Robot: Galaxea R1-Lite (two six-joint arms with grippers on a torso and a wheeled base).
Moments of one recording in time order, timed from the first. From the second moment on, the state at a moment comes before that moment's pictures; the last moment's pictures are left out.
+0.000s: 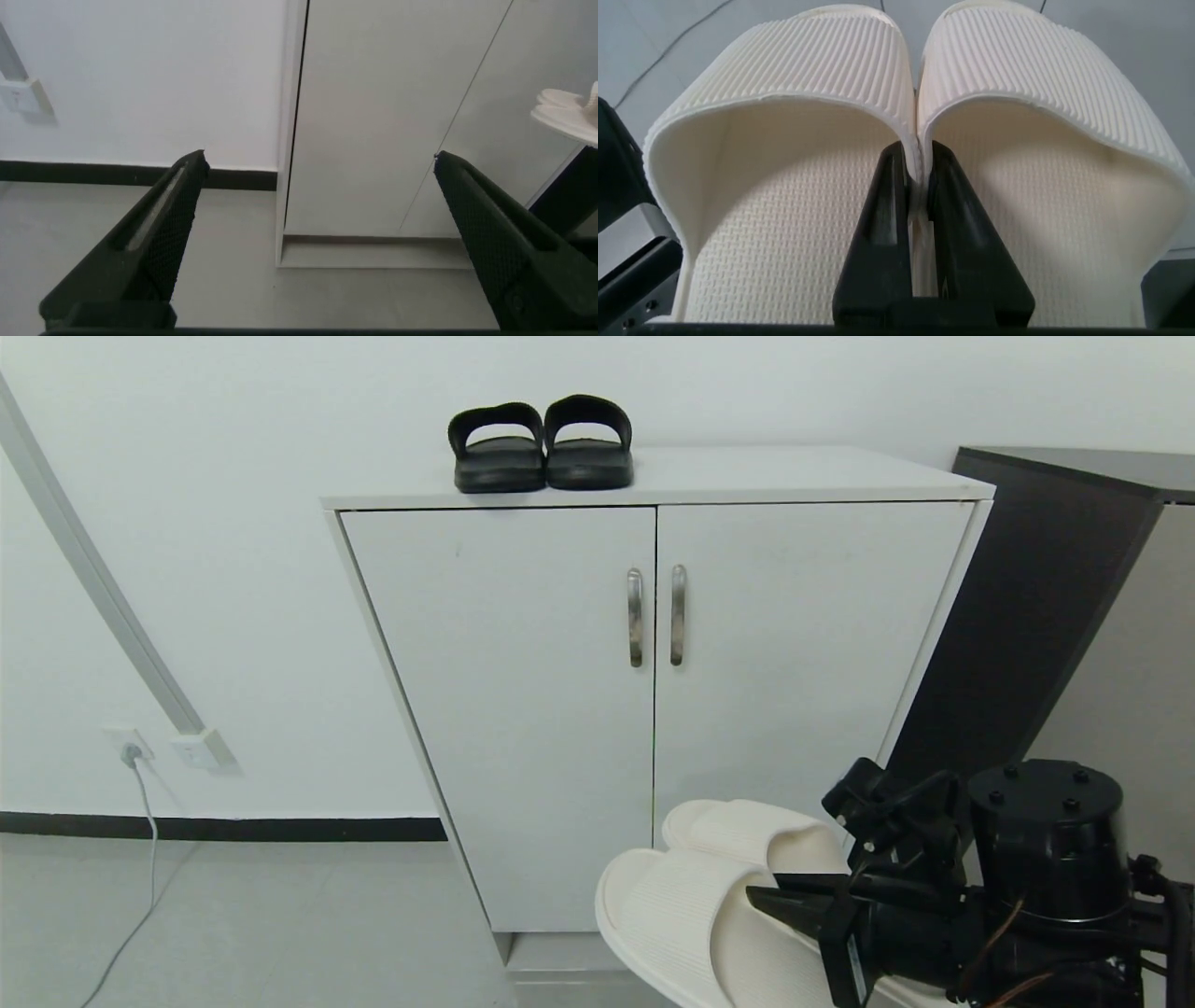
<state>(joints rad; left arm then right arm) 0.00 0.00 0.00 0.00 0.01 -0.09 0.77 1.59 -0.51 -0.68 0.12 0.05</state>
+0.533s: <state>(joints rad) 0.00 0.00 0.00 0.00 0.01 -0.09 0.78 1.60 -0.45 -0.82 0.13 -0.02</state>
